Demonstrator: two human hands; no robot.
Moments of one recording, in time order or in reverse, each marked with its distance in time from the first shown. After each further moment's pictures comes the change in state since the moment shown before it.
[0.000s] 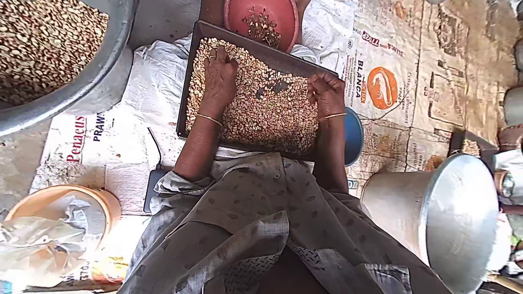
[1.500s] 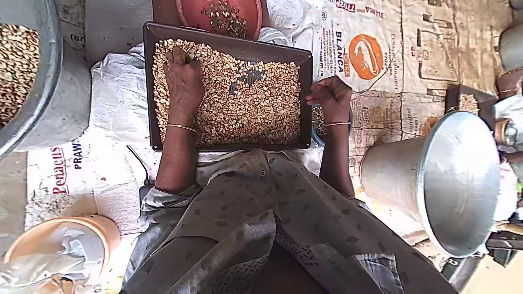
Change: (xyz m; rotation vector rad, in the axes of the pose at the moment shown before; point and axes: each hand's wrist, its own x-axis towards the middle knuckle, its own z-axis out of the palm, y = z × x) left_hand 0.001 0.002 0.002 0.017 -0.007 -0.010; right_hand -0.057 0.017 -0.081 -0.381 0.171 -0.032
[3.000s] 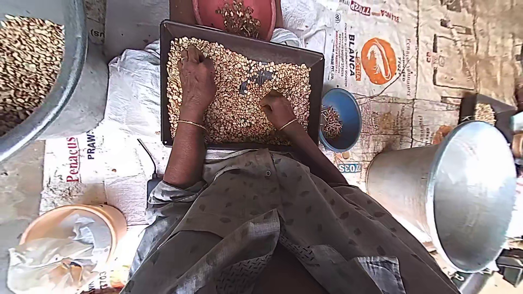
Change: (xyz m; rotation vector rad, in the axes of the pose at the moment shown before) left_hand 0.000 -0.002 0.000 0.011 0.005 -0.005; right_hand -0.001 -0.019 0.131 -0.509 -0.482 -0.273
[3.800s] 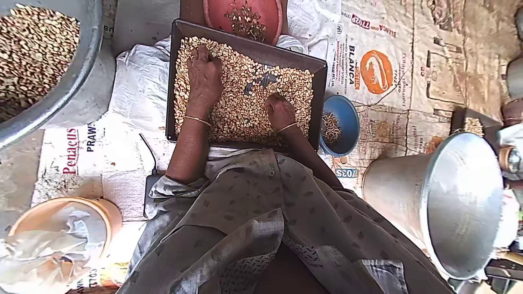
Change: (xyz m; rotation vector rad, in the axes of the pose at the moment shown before) left_hand 0.000 0.003 -0.003 0.017 -0.038 -0.017; right_hand 0.001 -0.006 0.008 -0.123 0.003 0.136
